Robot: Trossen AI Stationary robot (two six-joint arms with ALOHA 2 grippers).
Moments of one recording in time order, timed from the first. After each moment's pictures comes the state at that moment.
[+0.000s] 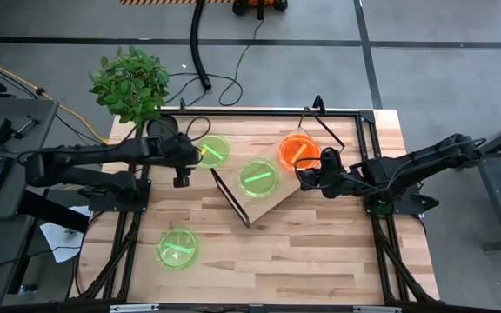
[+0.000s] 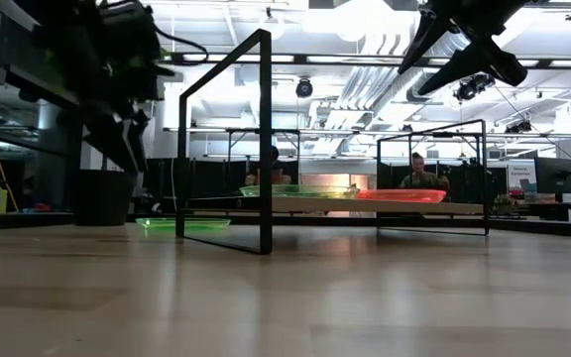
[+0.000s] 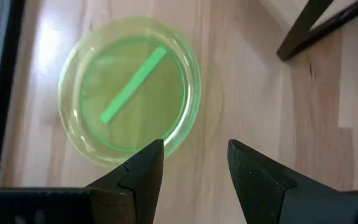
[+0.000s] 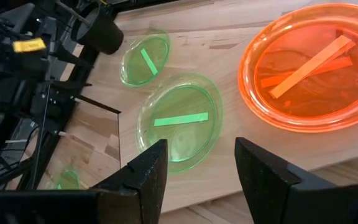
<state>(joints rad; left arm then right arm) 0.33 1.04 0.61 -0.62 -0.13 0.33 0.27 1.13 0.90 -0.62 0.65 1.40</state>
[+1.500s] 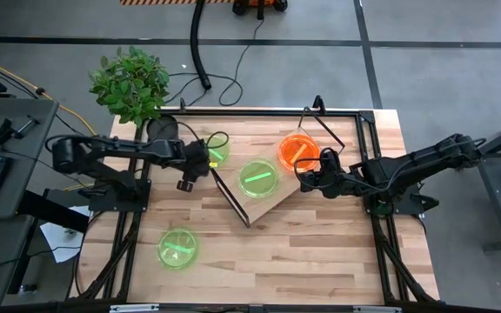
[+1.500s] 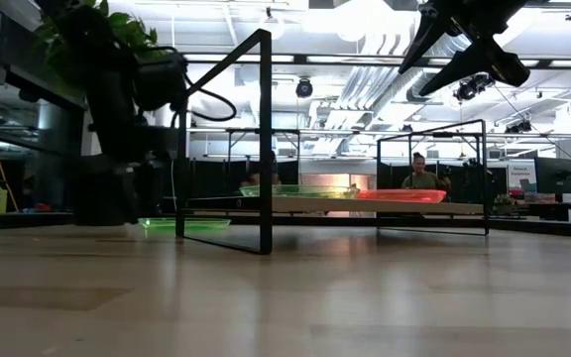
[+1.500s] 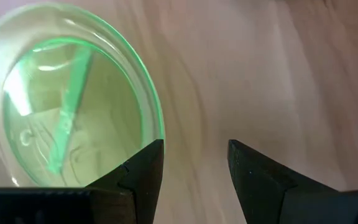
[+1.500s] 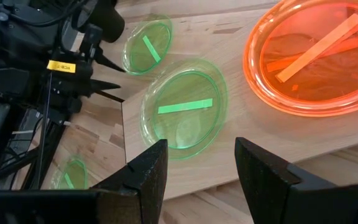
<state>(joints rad) 0.33 1.38 0.61 -0.47 -0.09 0.65 0.27 1.13 0.90 -0.62 0.59 1.42</state>
